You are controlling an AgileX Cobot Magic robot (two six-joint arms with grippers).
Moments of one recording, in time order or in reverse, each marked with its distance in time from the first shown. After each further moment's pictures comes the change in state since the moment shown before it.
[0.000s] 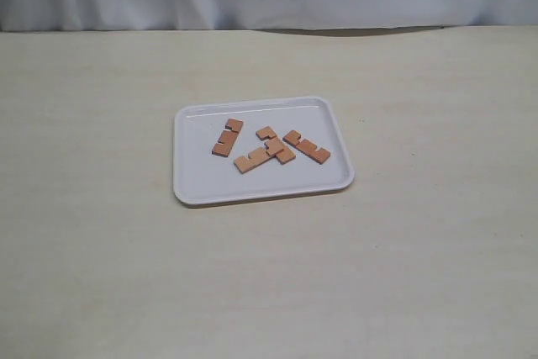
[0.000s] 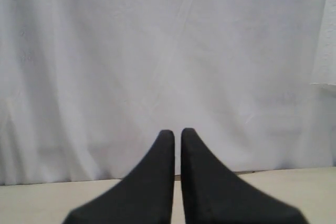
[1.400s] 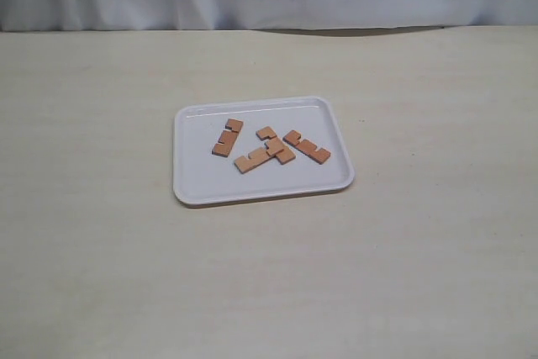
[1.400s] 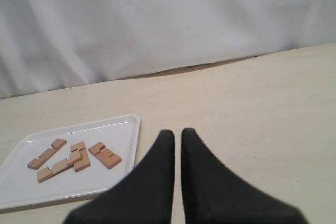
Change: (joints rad) left arm 0.000 0.000 0.000 0.000 0.000 0.000; right arm 0.000 0.002 0.322 0.094 -0.029 0.003
